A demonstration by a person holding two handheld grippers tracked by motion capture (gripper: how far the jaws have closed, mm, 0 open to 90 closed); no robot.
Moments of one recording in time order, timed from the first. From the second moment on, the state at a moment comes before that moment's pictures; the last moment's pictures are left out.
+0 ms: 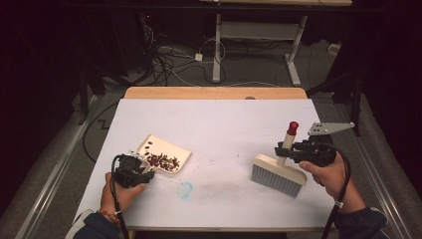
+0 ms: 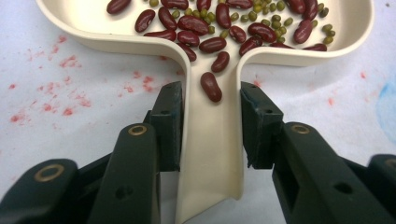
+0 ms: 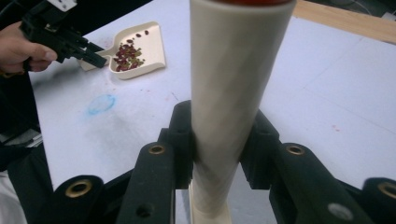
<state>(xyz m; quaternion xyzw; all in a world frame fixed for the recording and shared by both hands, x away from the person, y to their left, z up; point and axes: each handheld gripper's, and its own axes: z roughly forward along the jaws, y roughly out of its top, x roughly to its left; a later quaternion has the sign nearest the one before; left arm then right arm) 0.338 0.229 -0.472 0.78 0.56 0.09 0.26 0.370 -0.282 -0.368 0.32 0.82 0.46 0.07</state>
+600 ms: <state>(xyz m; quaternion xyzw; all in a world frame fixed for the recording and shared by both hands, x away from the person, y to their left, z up) 0.317 0.207 -0.469 0.79 0.54 0.08 0.28 0.444 -0.273 -0.397 0.39 0.83 0.39 0.10</state>
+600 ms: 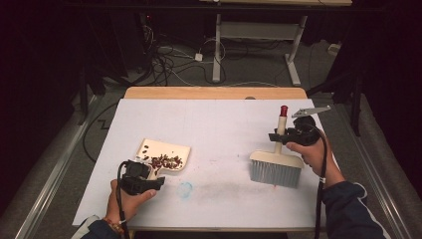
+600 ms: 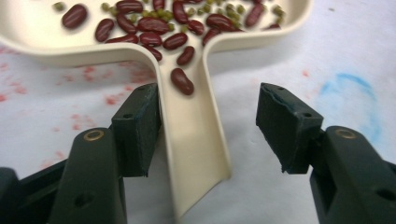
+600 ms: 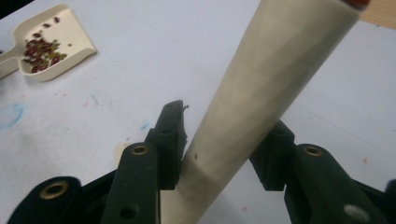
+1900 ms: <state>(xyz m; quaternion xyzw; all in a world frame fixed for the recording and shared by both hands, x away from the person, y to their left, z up) 0.295 0.220 -0.459 0.83 0.36 0.20 0.36 0.450 -0.248 -0.399 0.42 0.77 0.42 0.25</state>
